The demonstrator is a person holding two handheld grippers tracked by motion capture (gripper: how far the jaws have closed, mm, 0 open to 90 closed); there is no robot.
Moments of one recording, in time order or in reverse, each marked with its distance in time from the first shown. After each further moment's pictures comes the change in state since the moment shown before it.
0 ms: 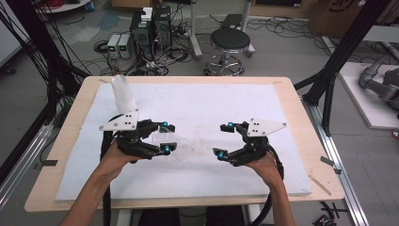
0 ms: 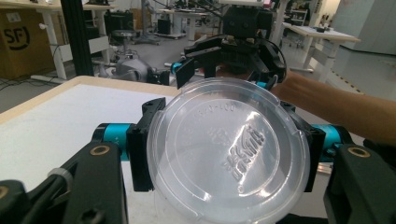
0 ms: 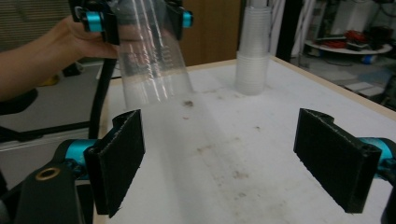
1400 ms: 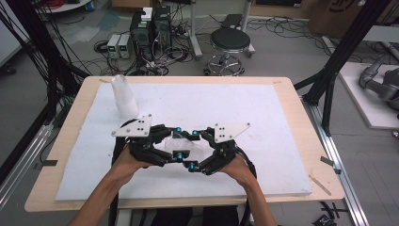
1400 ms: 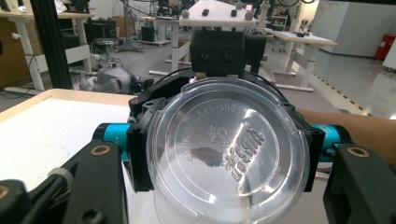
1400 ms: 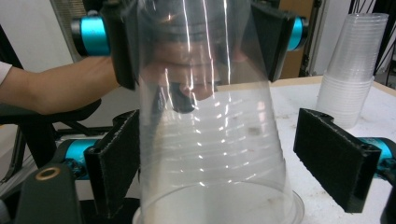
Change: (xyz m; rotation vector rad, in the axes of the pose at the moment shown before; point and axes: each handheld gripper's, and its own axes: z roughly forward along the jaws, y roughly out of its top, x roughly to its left) left arm -0.018 0.004 0.028 -0.032 -0.071 0.012; right arm 0.026 0.006 0.073 -0.035 0.261 -0.018
